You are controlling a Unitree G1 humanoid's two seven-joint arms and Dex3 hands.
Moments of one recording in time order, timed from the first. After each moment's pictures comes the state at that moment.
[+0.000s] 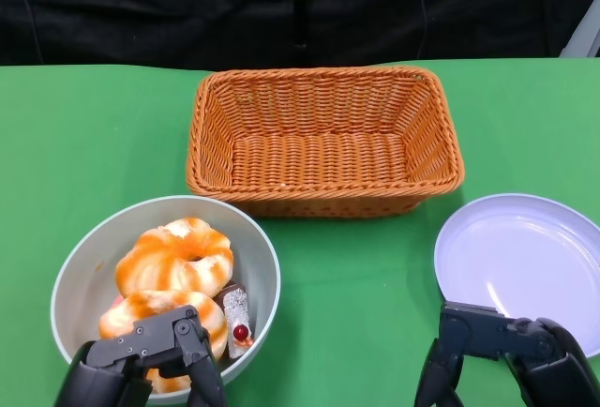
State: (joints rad) left arm 0.46 0.10 -0.08 -0.27 -0.13 -0.58 -0.24; right arm 0.36 -0.11 0.22 -0.29 -0.27 -0.64 0.02
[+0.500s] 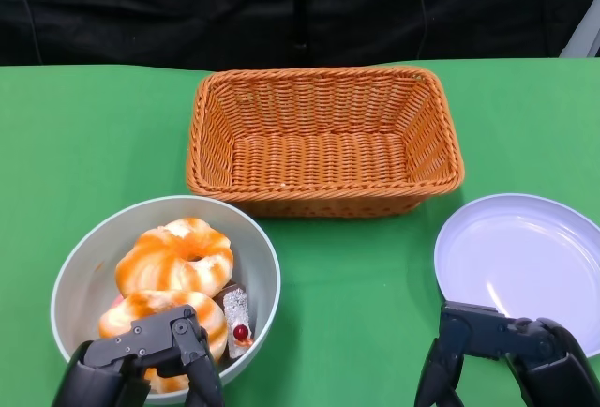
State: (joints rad) left arm 0.46 0.09 -0.07 -0.27 -0.13 -0.58 -0.24; right arm 0.36 -0.11 0.22 -0.29 -0.27 -0.64 0.01
